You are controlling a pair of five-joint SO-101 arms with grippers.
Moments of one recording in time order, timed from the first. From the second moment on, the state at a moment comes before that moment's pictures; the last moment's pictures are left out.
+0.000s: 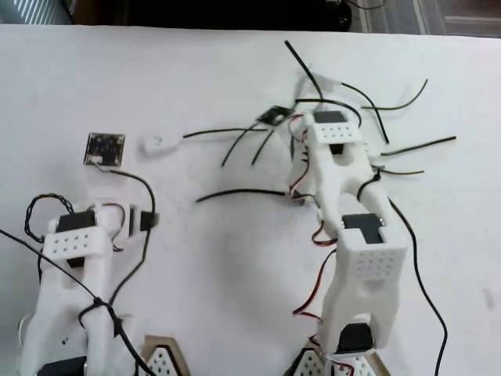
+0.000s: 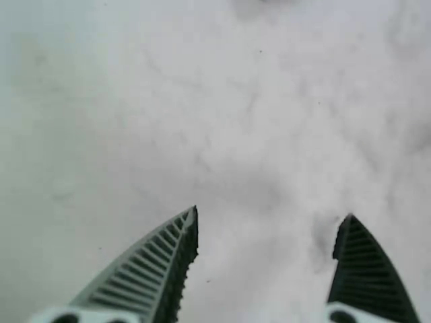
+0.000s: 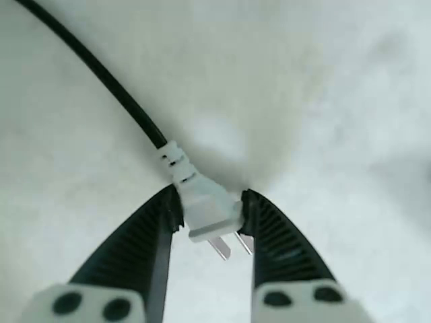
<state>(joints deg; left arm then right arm) -16.9 -32.7 62.5 45.8 -12.5 -6.8 29.7 -7.2 80.4 40.3</state>
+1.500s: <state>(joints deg) -16.9 -32.7 62.5 44.9 -12.5 9.5 -2.0 28.3 71.8 42.7</state>
